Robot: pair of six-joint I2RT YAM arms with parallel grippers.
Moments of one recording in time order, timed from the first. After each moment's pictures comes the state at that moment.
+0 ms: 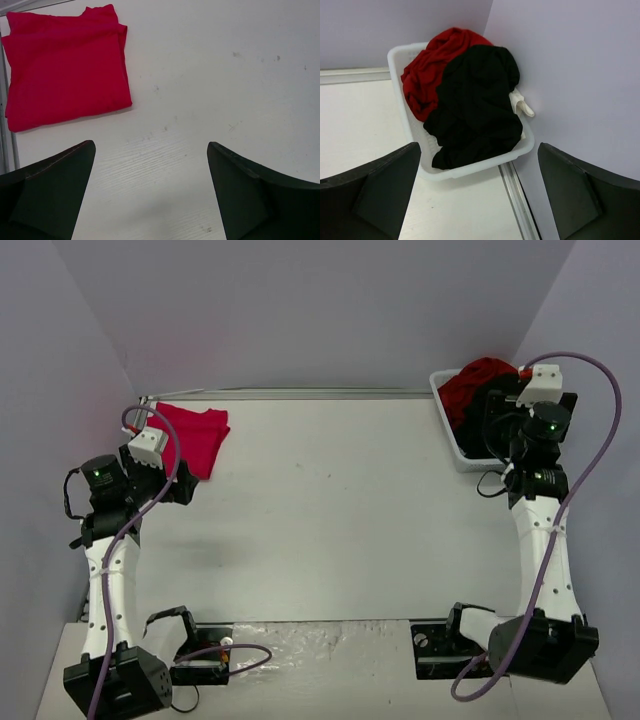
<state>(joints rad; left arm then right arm) 0.30 0.94 0.89 -0.41 0.59 0.24 -0.20 1.17 1.17 -0.18 0.12 -0.20</state>
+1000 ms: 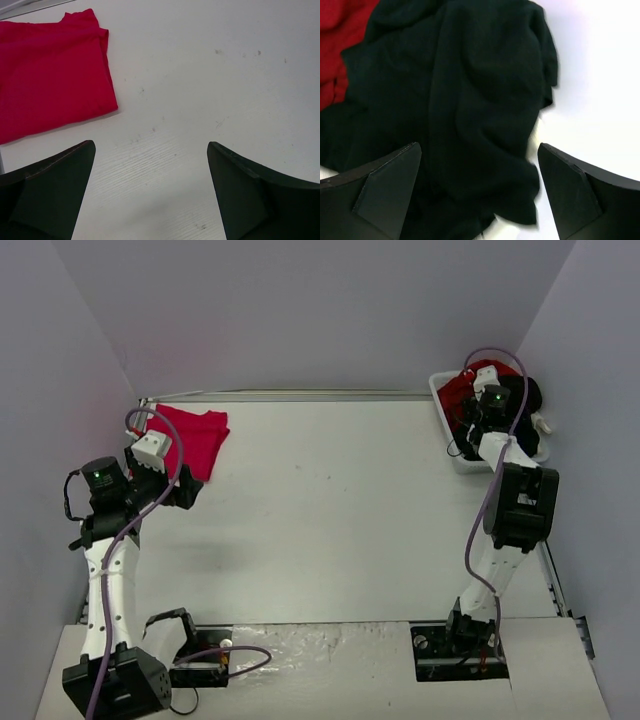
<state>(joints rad) 0.30 0.94 0.89 -0.42 0.68 0.27 -0.18 1.94 1.37 0.21 0.39 -0.59</state>
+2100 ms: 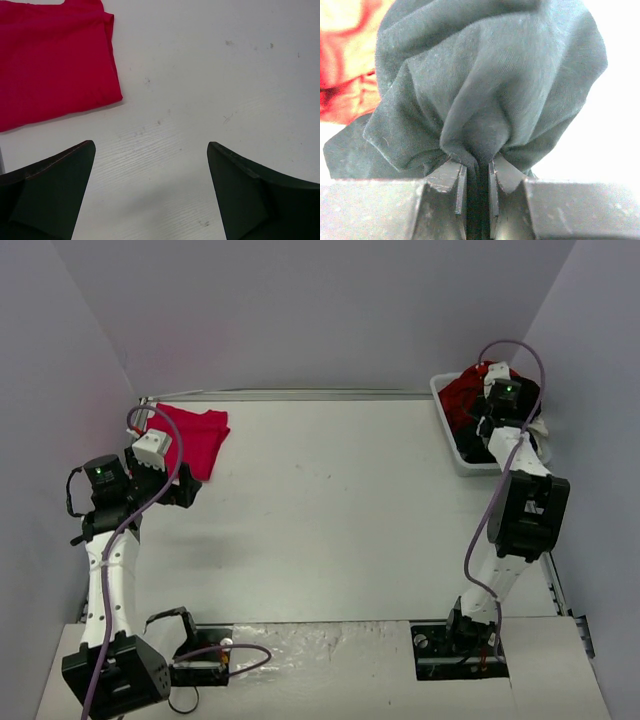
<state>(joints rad) 0.31 0.99 0.89 -0.42 0.64 0.28 -0.20 1.96 1.48 -0.02 0.34 -0.44</state>
